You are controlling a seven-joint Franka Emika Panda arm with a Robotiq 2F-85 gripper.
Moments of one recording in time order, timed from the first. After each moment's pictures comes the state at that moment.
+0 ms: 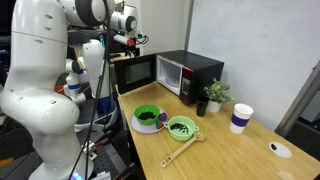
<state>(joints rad) 0.39 0.40 0.27 -1.56 0.06 2.10 0.27</state>
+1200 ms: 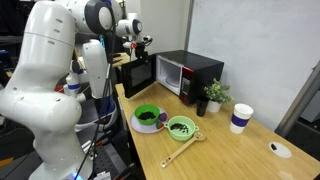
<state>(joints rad) 0.49 0.53 0.11 -1.41 -0.21 1.99 0.67</state>
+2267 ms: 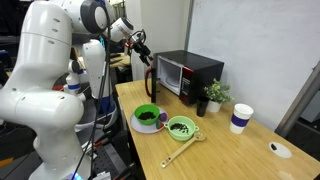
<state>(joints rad) 0.61 0.53 0.08 -1.40 -0.75 1.54 0.96</state>
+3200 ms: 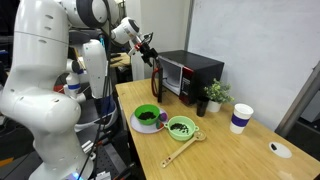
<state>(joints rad) 0.45 0.42 0.14 -1.60 -0.74 1.92 0.73</state>
